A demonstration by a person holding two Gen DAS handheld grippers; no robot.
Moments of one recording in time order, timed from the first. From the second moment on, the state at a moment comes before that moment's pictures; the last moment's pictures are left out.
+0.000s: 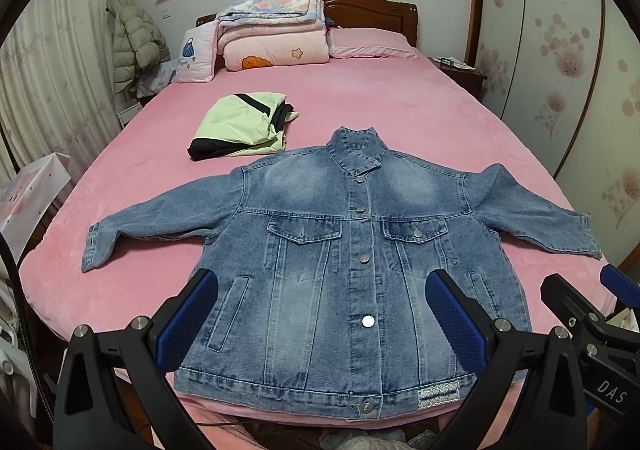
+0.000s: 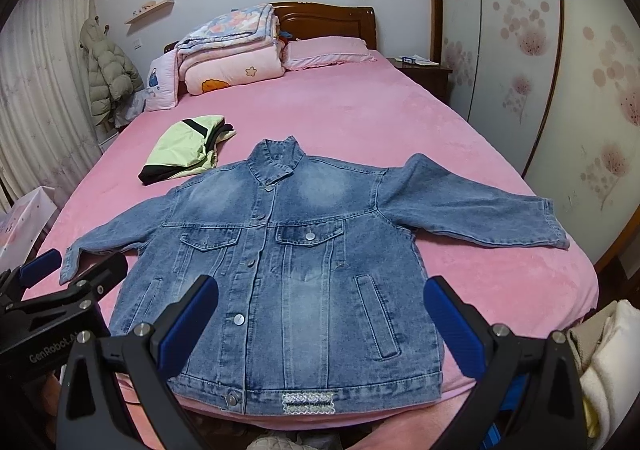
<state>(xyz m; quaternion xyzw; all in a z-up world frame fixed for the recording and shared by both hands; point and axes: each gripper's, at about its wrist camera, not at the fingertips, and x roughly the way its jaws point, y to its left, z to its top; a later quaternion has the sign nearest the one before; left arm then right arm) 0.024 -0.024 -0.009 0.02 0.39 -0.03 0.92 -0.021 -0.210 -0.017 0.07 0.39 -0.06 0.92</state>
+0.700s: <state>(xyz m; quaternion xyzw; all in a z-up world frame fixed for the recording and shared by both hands) 0.023 -0.027 -0.024 0.02 0.42 -0.03 0.91 -0.022 -0.216 -0.025 0.09 0.41 -0.05 0.91</state>
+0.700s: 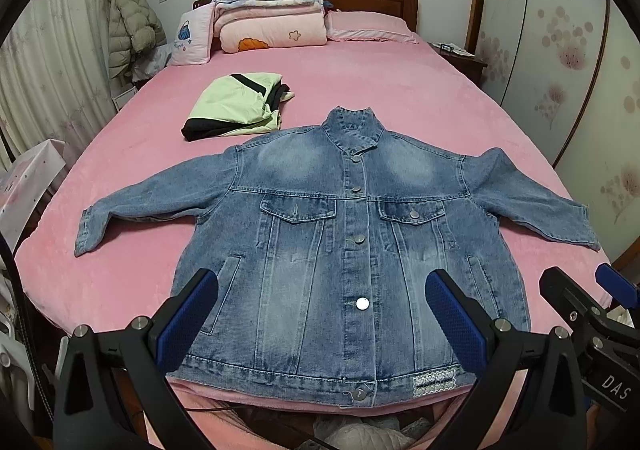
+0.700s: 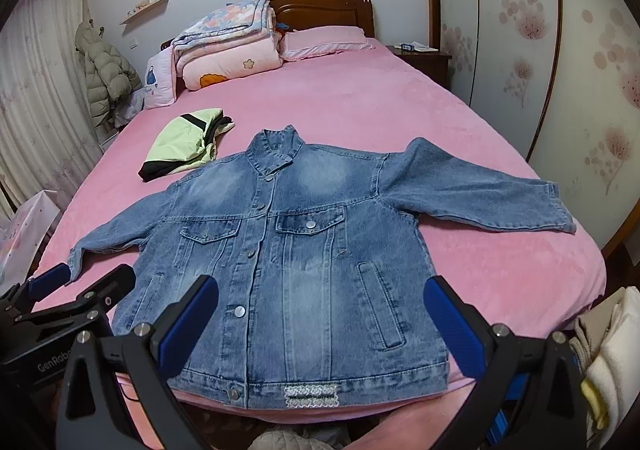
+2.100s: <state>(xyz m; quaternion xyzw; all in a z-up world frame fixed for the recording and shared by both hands) 0.020 -0.083 0.020 0.05 0.35 -0.10 0.93 -0.036 -0.248 0.045 0.04 0.32 -0.10 0.94</state>
